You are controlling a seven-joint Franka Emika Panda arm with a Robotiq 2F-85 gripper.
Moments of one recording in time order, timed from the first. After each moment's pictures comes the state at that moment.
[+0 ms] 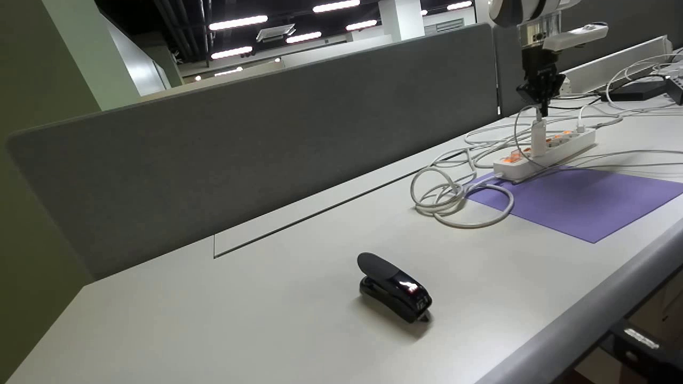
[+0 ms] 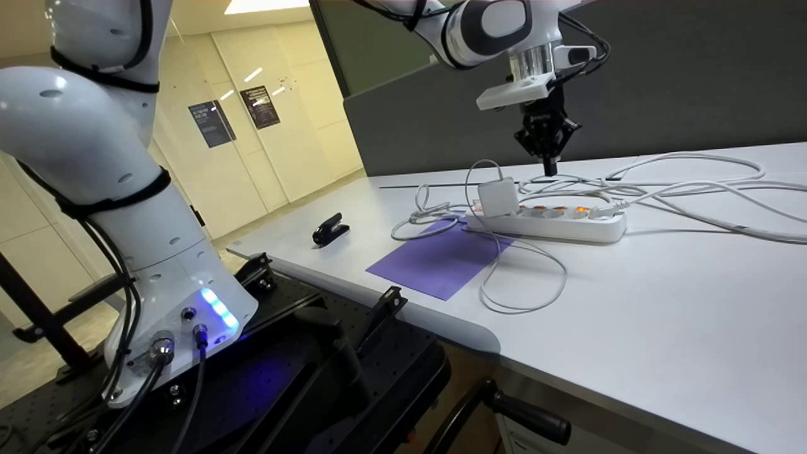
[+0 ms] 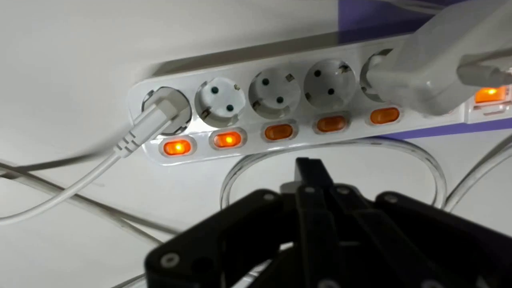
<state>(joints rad) -0.37 0.69 -0.15 -1.71 0.13 2.39 -0.39</state>
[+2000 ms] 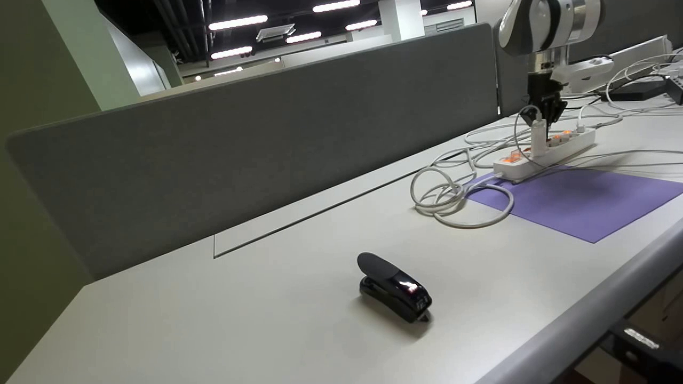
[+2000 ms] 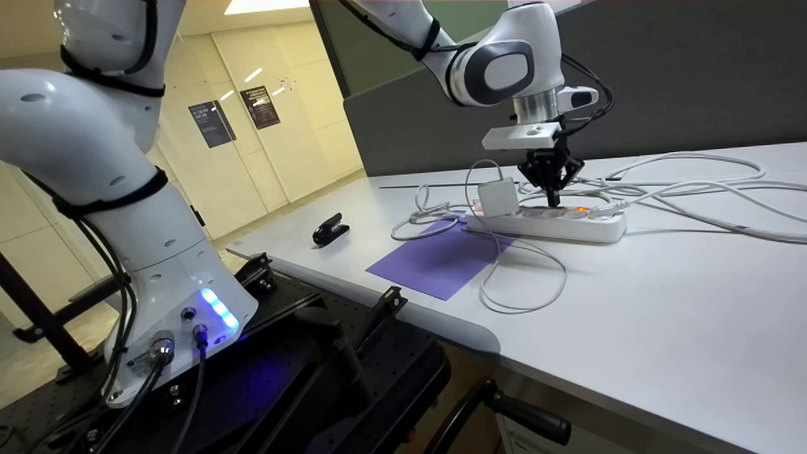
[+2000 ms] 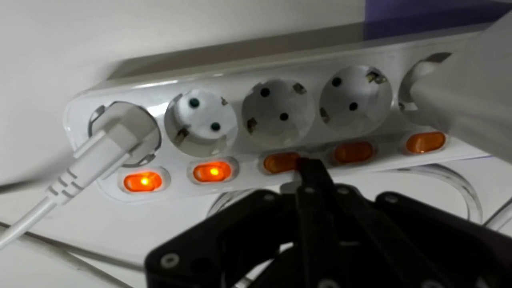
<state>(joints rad) -0.49 0.78 -0.02 -1.76 0.14 2.59 -0.45</state>
